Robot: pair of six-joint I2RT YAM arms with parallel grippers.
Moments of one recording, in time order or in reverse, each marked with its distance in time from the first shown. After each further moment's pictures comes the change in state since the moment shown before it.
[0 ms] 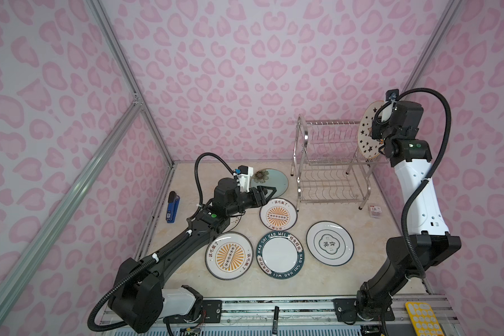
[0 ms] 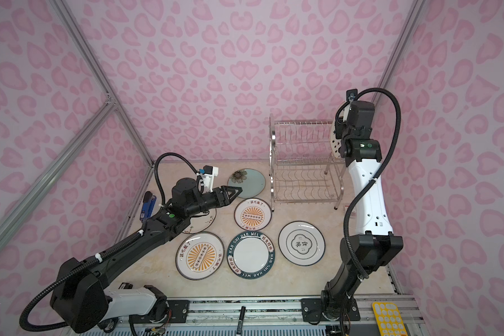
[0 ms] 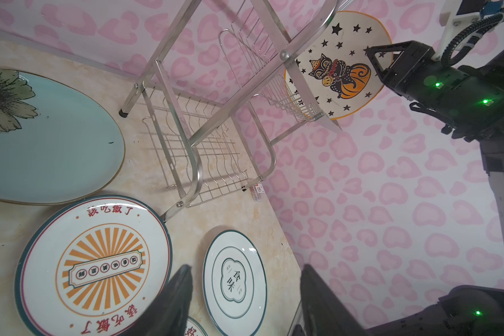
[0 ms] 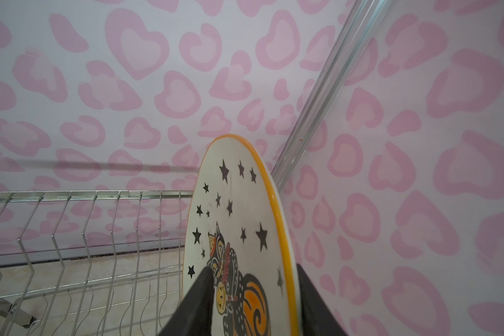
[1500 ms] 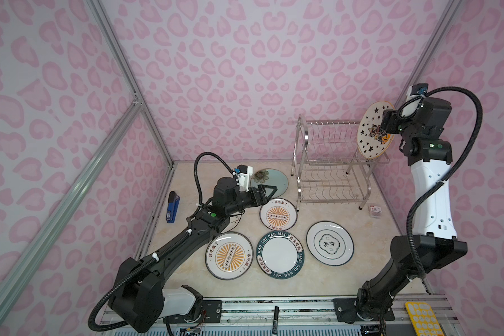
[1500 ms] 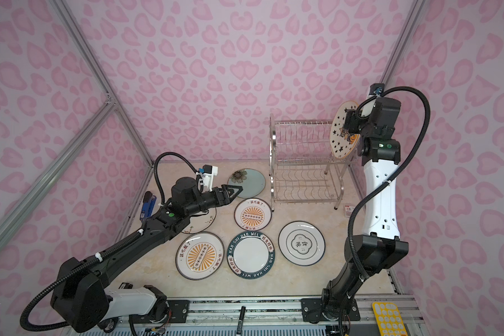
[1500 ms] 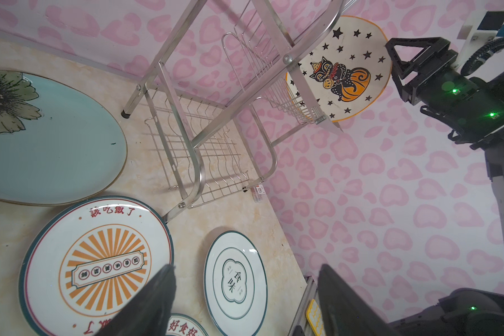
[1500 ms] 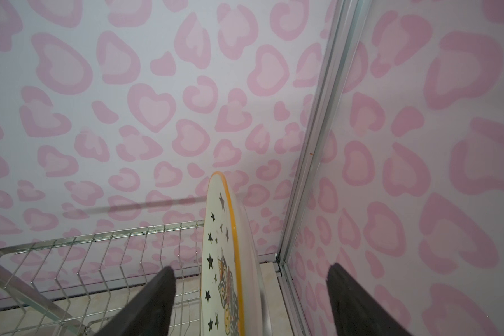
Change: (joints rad) left arm 0.007 0.003 0.005 -0.006 0.007 0.000; right arm -0.163 -0.004 0.056 0.009 -0.285 0.202
